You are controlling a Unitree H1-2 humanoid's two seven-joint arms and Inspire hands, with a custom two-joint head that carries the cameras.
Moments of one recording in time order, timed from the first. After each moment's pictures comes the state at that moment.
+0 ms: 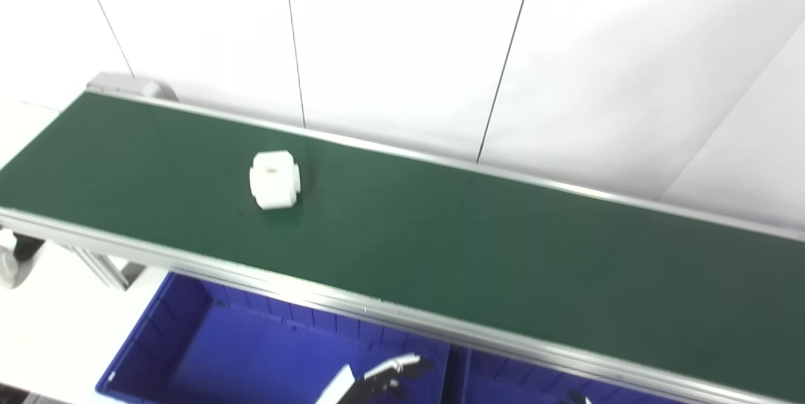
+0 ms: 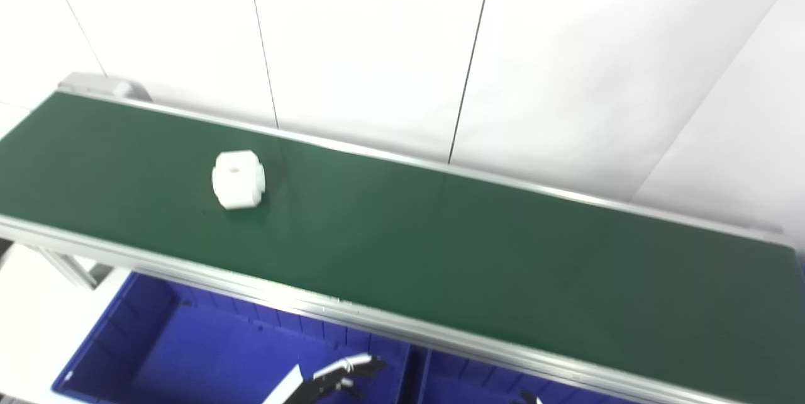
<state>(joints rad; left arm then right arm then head) 0.22 0.34 -0.78 0.16 0.20 -0.43 0.40 0.43 -0.31 0.43 0.11 -0.17 -0.41 -0.38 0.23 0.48</state>
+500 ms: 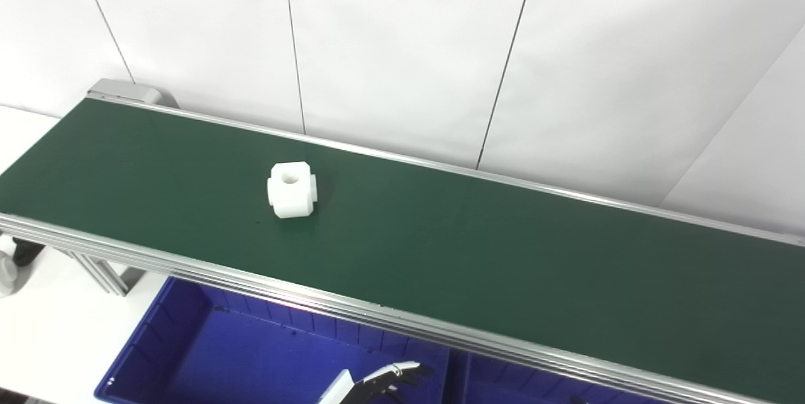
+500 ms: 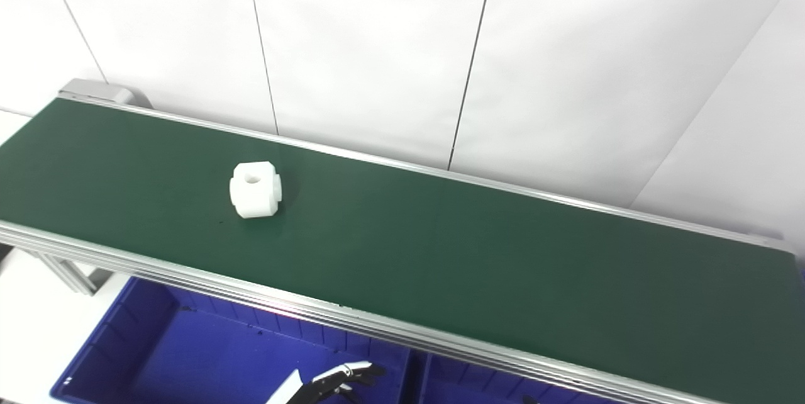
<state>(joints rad) 0.19 0.37 -0.82 0.14 0.22 -0.43 0.47 0.42 -0.31 0.43 0.12 -0.16 -0.41 -0.38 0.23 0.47</state>
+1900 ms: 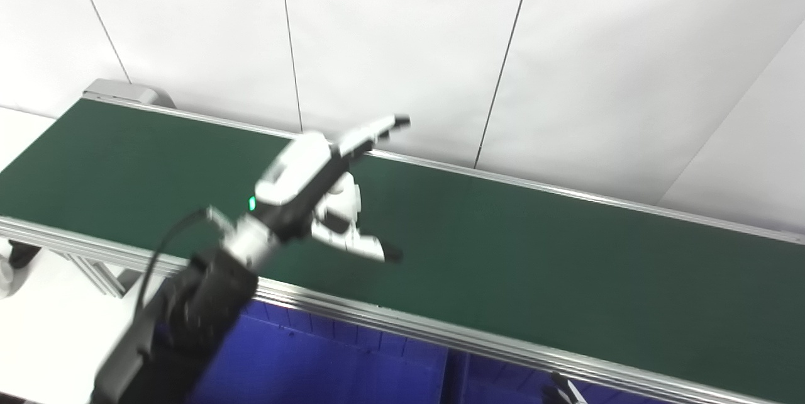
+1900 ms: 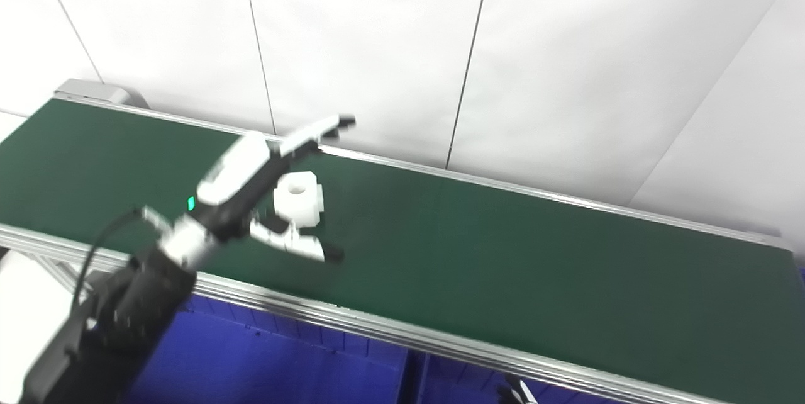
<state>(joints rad) -0.21 0.38 -0.16 -0.36 0.55 0.02 -0.18 0.33 -0.31 0.48 0.17 -0.20 -0.41 -0.44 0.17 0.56</state>
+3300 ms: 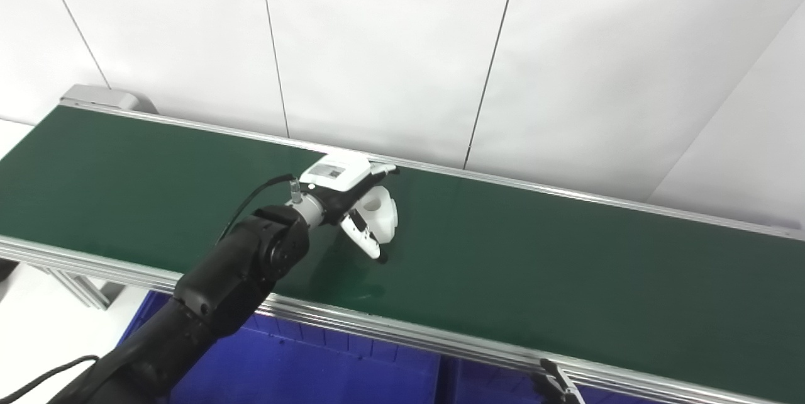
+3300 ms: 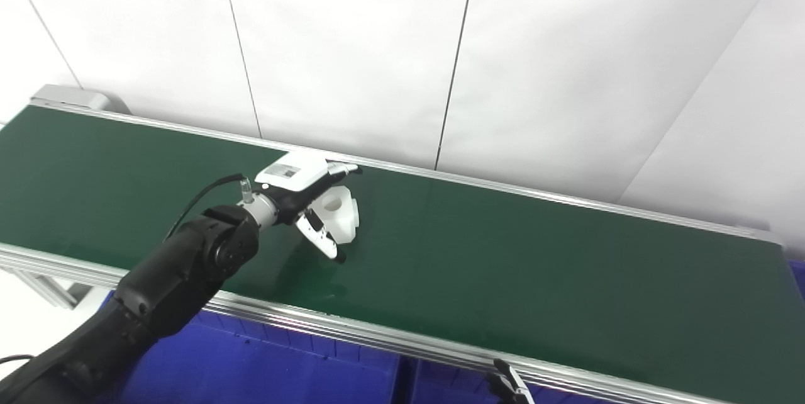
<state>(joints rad) -0.44 0.36 -0.46 0.23 0.85 0.10 -0.26 0.31 -0.32 0.54 0.17 -0.22 -0.41 -0.52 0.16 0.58</state>
